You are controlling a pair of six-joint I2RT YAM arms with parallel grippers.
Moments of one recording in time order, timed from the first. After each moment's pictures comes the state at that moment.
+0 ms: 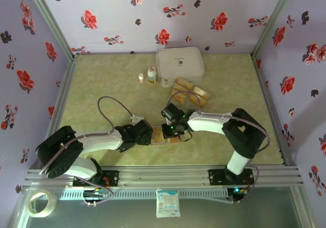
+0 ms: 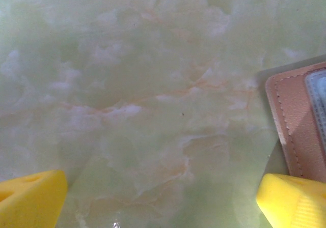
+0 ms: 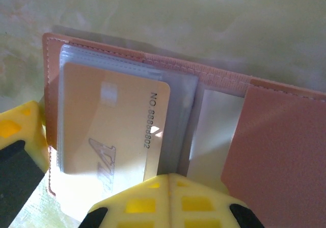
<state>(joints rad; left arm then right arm) -0.98 1.42 0.56 -0.32 -0.41 -0.69 0.90 1.70 0.91 -0.38 -0.21 0.62</state>
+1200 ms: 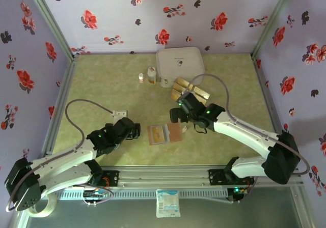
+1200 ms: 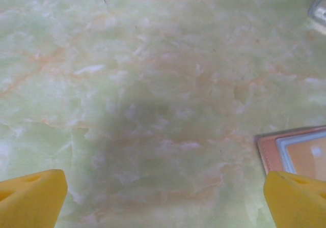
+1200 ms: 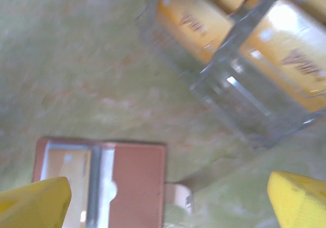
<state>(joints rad) -0.91 0.92 0.51 -0.49 -0.53 -0.69 0.82 1.28 0.97 -0.66 0.26 0.57</state>
